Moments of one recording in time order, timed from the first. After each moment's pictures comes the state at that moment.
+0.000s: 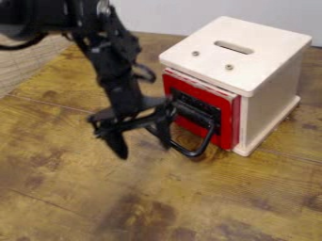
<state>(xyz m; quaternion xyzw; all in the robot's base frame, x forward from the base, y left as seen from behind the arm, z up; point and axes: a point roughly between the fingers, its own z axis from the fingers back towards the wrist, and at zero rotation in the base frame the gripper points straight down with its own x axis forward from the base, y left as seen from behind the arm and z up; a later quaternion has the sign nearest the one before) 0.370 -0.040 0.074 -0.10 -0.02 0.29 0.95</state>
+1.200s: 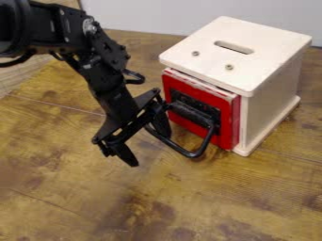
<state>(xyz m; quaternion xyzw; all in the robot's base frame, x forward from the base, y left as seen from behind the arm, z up) 0.370 -0.027 0.057 -0.14 -0.03 0.53 0.84</state>
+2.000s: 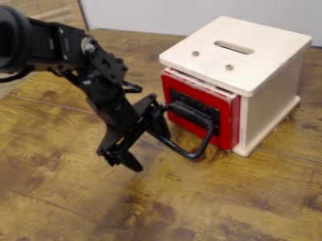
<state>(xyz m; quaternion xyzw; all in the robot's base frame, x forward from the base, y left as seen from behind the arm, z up) 0.371 -0.024 0.043 -0.15 -0.05 0.58 0.80</state>
